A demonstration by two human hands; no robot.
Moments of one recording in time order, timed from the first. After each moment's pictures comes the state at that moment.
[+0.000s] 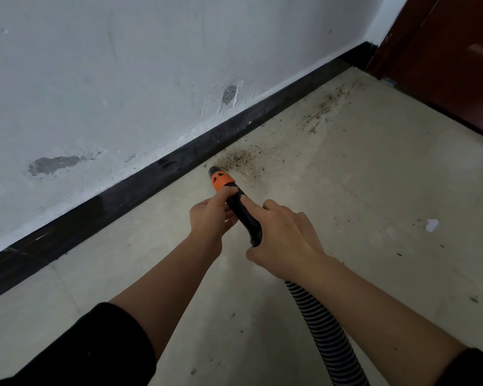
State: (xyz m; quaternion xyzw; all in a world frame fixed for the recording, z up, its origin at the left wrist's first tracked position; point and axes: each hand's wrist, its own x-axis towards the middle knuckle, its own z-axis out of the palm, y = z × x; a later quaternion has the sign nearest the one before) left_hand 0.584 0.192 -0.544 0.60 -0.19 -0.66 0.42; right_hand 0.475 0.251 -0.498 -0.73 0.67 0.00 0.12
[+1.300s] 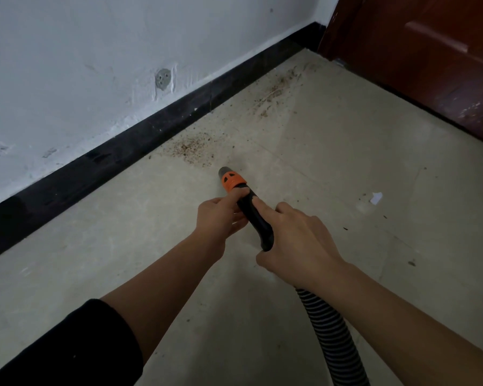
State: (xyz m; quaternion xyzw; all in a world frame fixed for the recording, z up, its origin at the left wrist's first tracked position) left_hand 0.486 0.233 -0.543 0.55 -0.27 -0.72 0.32; right_hand 0.379 0.313 -0.486 -0.68 0.72 0.02 0.13
